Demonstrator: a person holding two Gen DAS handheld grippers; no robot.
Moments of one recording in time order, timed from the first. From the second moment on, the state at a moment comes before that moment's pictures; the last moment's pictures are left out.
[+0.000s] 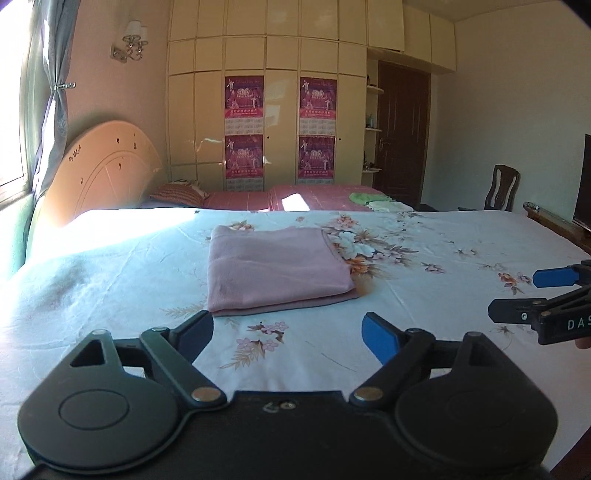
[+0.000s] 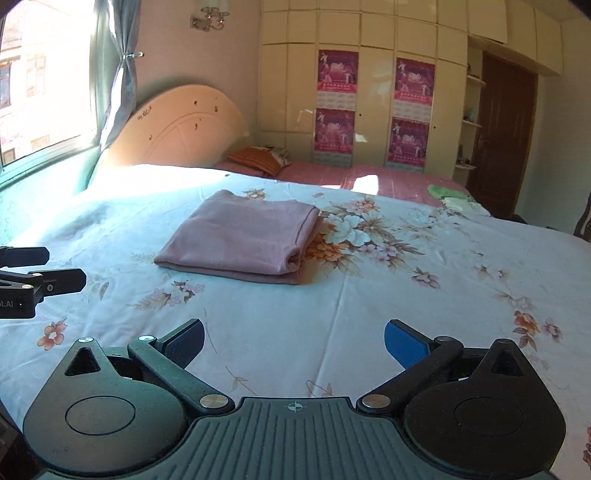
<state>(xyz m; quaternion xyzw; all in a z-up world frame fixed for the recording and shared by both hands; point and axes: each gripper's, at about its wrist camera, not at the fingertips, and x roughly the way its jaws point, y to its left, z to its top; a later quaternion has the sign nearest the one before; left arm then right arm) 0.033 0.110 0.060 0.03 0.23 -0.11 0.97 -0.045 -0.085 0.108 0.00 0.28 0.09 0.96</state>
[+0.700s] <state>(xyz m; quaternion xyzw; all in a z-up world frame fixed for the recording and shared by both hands) -0.027 0.097 0.097 0.02 0.18 -0.06 0.98 -0.104 -0.085 0.150 0.01 0.24 0.10 0.97</state>
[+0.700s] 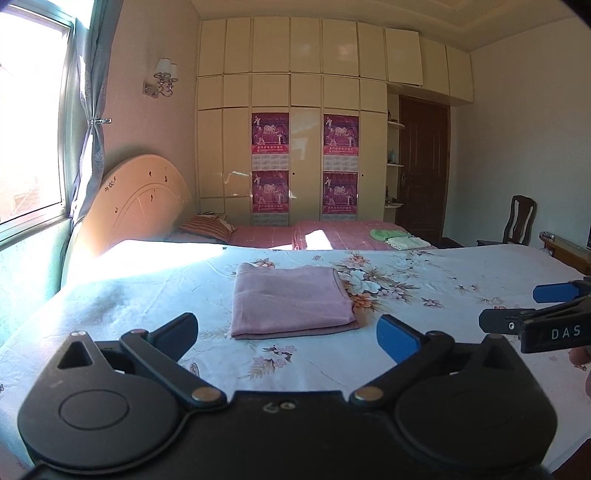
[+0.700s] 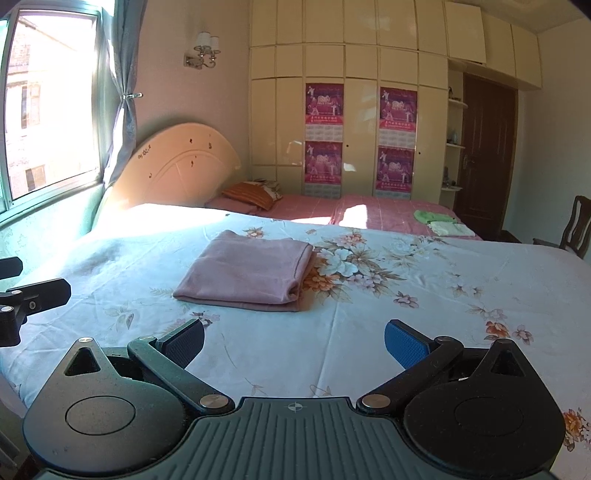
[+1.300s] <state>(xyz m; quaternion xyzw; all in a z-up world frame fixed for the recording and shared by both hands) -0.038 0.100 0.096 0.02 0.18 -0.05 0.98 -0.107 -0.089 0.159 0.02 0.24 0.10 0.96</state>
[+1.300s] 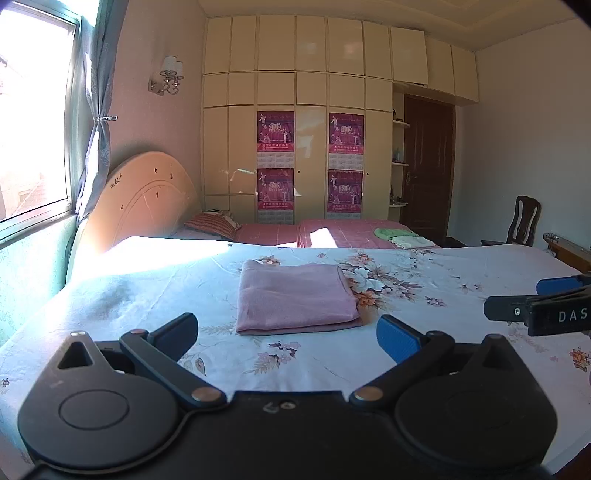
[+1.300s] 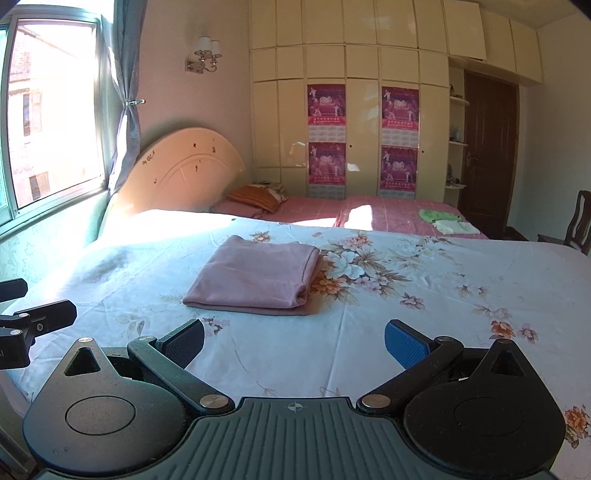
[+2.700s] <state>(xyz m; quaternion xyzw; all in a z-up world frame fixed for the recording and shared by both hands) -0.036 0.093 0.096 0.04 0.18 -0.05 0.98 -0.111 -0.096 0.159 0.02 0.24 0.10 0.97</state>
